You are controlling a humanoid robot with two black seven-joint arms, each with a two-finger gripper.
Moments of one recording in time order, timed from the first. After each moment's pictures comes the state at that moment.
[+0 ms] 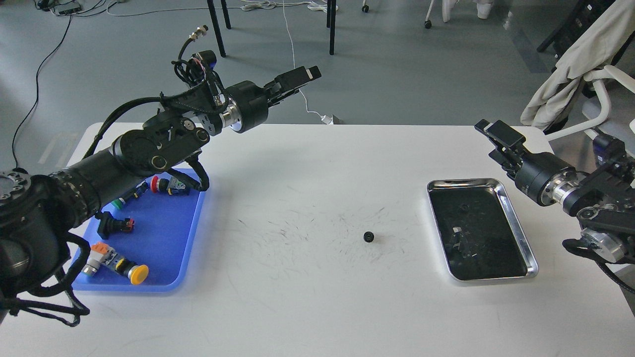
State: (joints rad) left arm -1.14 0.15 -0.16 -0.52 0.79 -0.19 -0.49; right arm 1.13 -0.81 -0.40 1.28 -0.32 -0.28 0.49
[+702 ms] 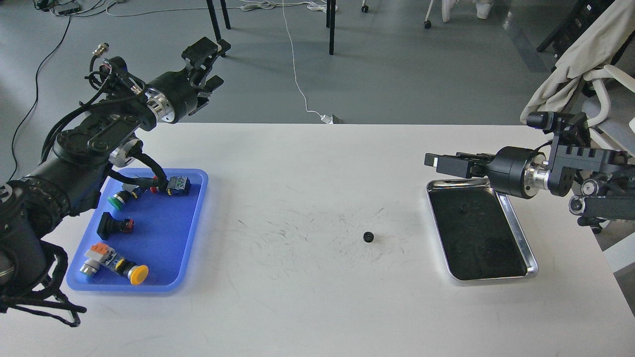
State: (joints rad) left arm -1.08 0.21 -0.21 -0.24 0.43 -0.45 -0.49; right arm 1.60 -0.60 -0.95 1.30 -0.68 -0.19 0.49
